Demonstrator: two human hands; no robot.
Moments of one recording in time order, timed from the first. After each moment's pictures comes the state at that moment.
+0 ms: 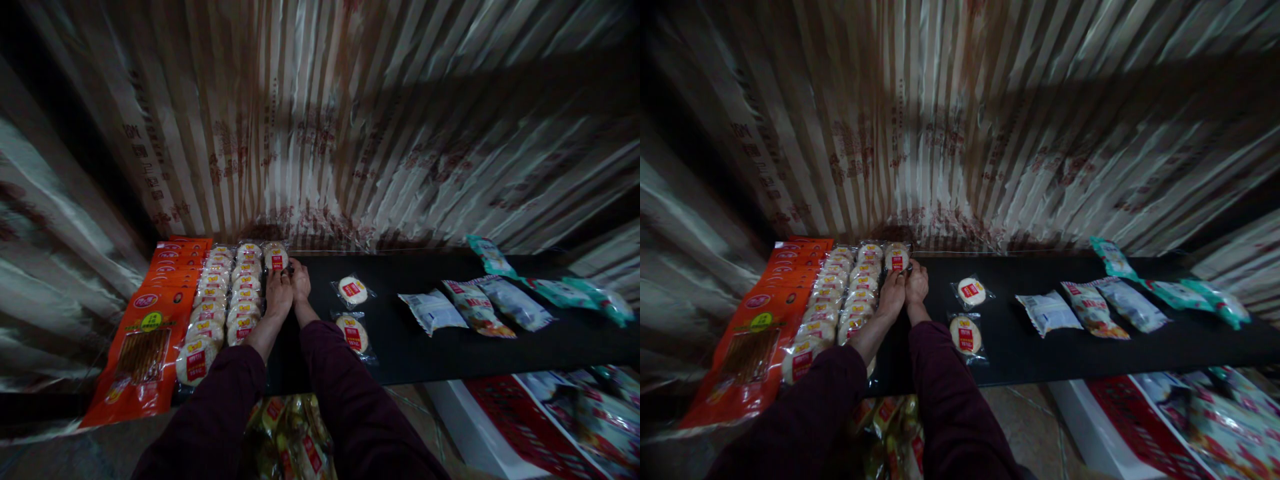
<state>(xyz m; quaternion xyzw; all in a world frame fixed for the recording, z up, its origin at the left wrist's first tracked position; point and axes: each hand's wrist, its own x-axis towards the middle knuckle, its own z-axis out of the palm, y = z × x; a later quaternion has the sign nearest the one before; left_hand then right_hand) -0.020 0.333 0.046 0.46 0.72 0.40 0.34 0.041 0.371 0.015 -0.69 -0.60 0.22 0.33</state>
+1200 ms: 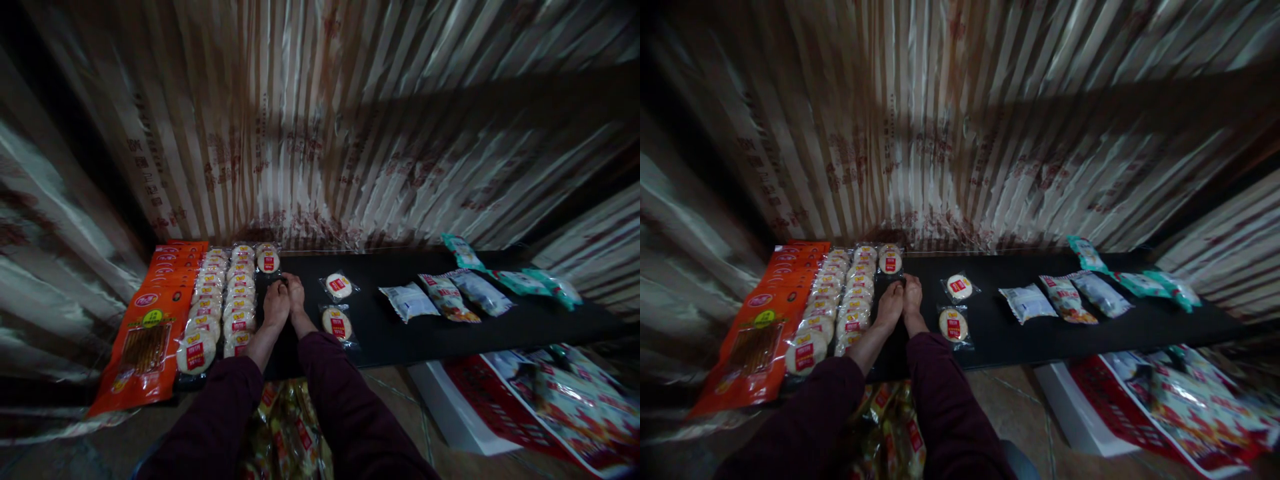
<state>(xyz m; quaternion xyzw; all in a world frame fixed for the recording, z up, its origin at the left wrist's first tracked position) -0.007 0.290 0.054 0.47 0.70 0.39 0.37 0.059 0.339 0.002 -0.64 -0.63 0.24 0.37</state>
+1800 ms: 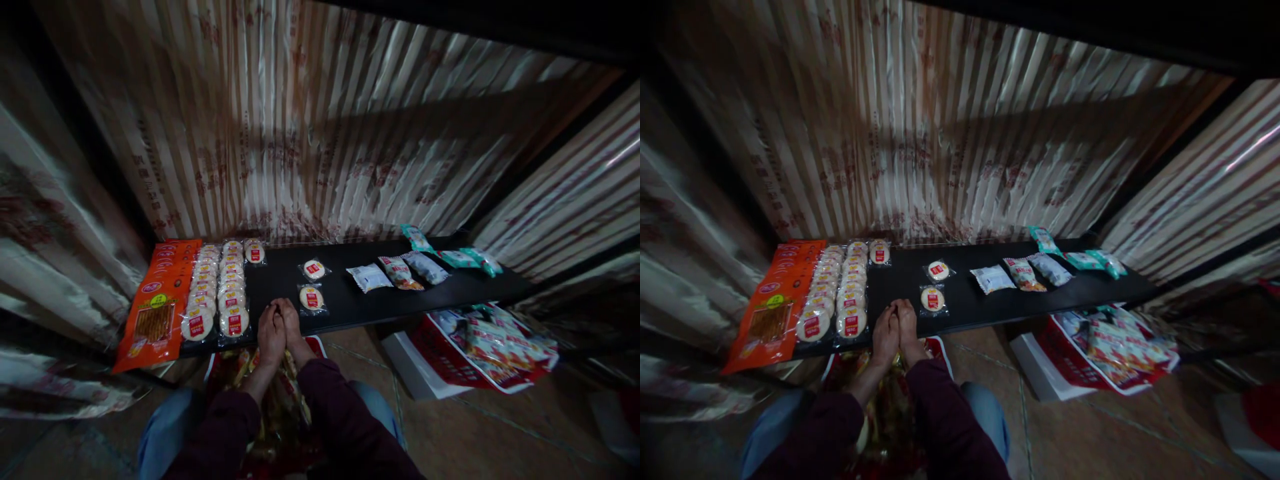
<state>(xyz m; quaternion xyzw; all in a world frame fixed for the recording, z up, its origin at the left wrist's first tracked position) 0.024 0.157 0.031 0.52 0.70 0.40 0.29 0.086 0.199 0.012 -0.59 -0.63 0.31 0.40</state>
